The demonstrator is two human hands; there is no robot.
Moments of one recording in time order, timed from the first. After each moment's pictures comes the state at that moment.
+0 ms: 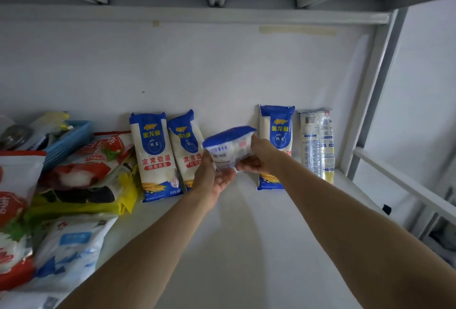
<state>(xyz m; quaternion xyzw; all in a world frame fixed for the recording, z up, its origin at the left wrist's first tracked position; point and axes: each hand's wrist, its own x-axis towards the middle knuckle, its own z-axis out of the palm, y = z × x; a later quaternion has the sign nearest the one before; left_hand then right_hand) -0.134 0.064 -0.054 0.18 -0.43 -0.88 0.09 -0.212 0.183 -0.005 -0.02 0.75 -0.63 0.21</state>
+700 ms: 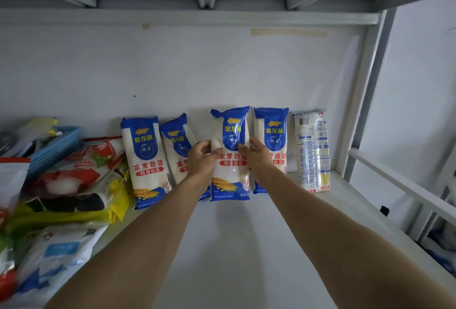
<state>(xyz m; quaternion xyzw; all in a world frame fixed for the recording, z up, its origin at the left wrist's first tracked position) -0.168 0.056 -0.038 0.16 -0.69 -0.66 0.25 -0.219 0.177 -0.036 -0.07 0.69 -0.72 0.04</state>
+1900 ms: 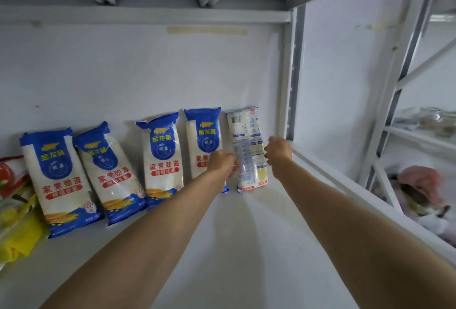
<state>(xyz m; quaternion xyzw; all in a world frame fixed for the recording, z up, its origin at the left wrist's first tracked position) -0.229 0.235 -0.037 0.12 -0.75 -0.65 0.03 -0.278 0.366 -0.034 0.12 0.76 -0.64 -0.10</state>
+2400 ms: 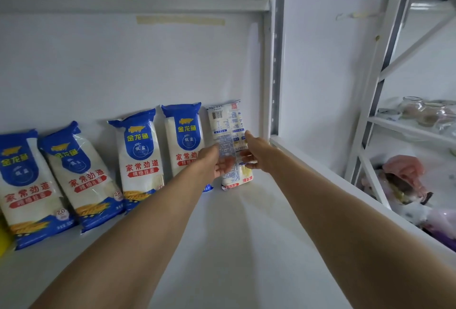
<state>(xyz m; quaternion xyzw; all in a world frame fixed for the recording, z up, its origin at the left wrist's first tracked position) -0.252 0.250 -0.039 0.15 -0.64 -0.75 -0.06 -0.280 0.377 -0.030 0.07 0.75 -0.64 0.11</state>
